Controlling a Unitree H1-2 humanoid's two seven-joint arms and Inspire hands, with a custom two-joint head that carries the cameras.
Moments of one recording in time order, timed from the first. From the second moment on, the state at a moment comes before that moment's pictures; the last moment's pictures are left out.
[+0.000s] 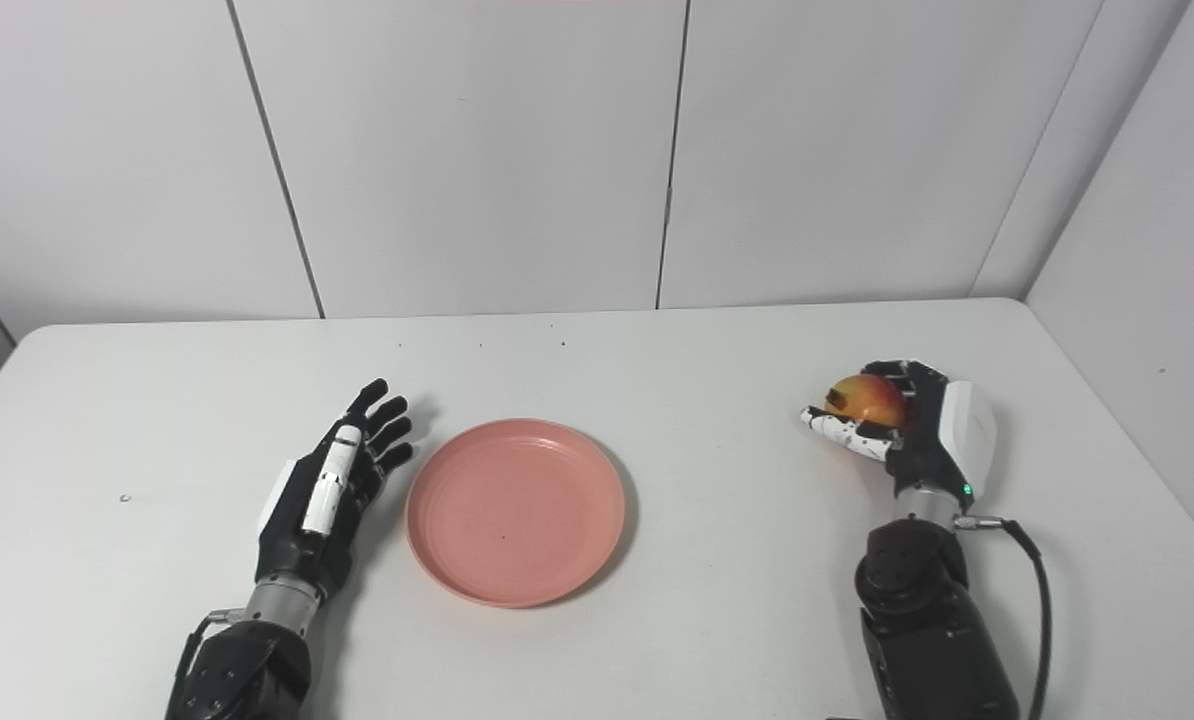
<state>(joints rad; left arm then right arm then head) -0.24 -0.02 -0.01 0.10 -0.15 0.09 -0.08 -0.42 -0.25 -0.08 0.41 -0.38 0.14 -0.45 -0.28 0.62</state>
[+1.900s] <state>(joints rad) -0.24 -0.03 -0.04 0.09 -0.07 0.10 -0.05 -0.30 -0.02 0.23 0.03 -0.42 0.04 -0.22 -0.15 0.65</state>
